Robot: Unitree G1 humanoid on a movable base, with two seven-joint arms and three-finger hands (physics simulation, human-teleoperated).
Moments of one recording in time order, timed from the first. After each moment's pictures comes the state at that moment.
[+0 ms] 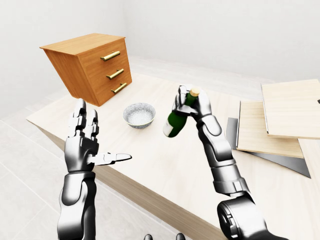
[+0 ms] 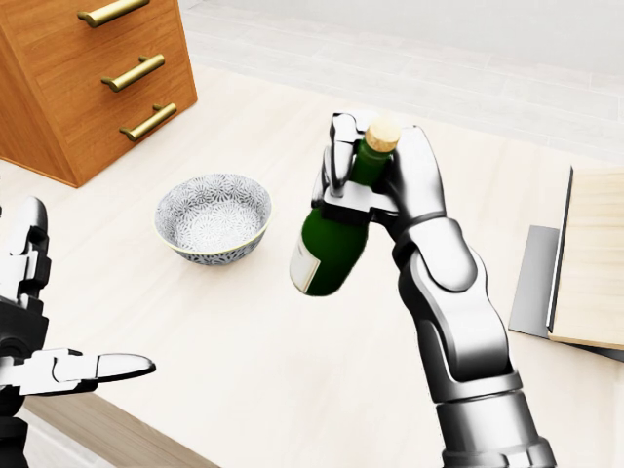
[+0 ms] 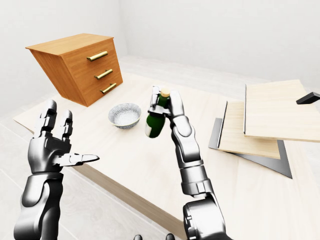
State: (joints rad) left arm 0.03 0.07 0.23 -0.46 -0.22 0.09 -0.11; right arm -0.65 -0.01 -0.03 0.25 0.09 0.09 0.12
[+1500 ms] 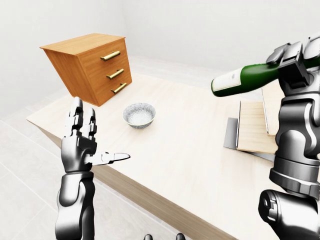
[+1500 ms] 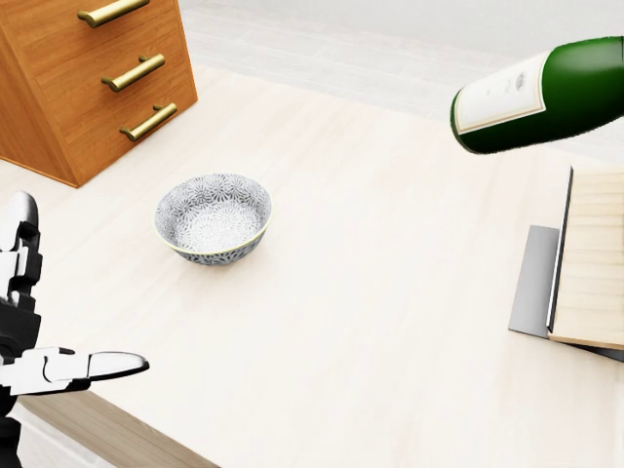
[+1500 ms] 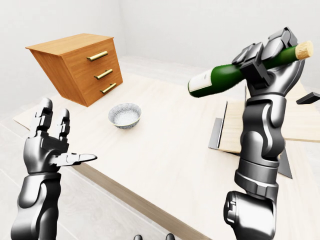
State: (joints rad) left arm 0.03 0.07 0.24 -0.48 -0.24 0.09 -0.11; right arm -0.66 -0.43 -0.37 -0.03 0.71 0.09 -0.15
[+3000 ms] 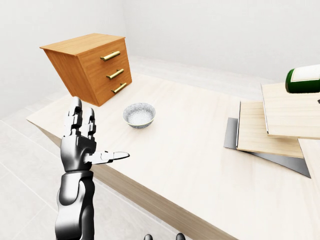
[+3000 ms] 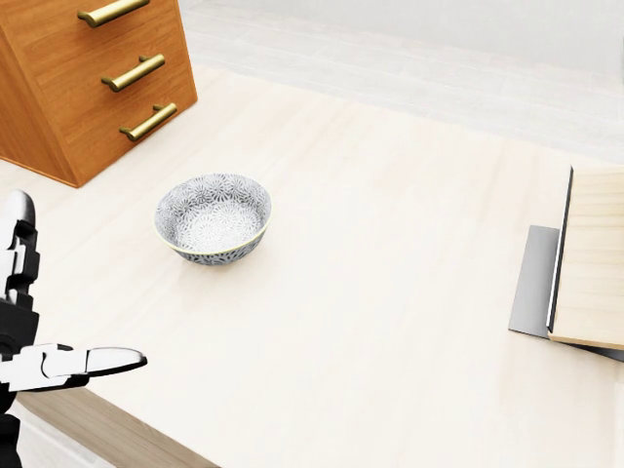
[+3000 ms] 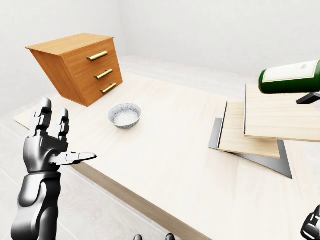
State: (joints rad) left arm 0.02 0.07 0.25 -0.47 -0.24 0.09 -0.10; right arm -0.59 -1.04 -0.56 0.55 1.35 0.09 -0.01
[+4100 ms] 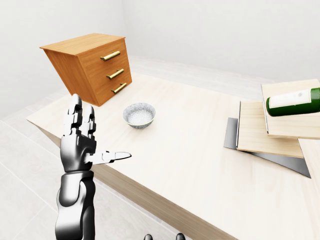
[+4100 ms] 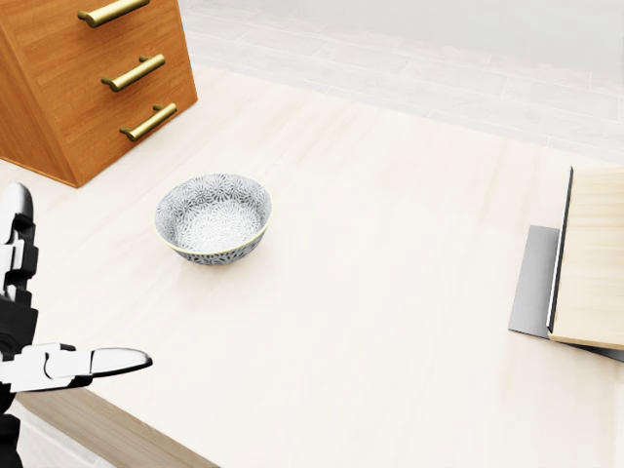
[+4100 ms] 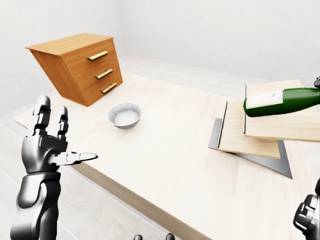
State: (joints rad) left arm 0.02 0.07 0.23 -0.51 -0.20 0.09 -0.09; right arm -0.69 -1.02 -0.46 0.92 1.14 0.09 0.29
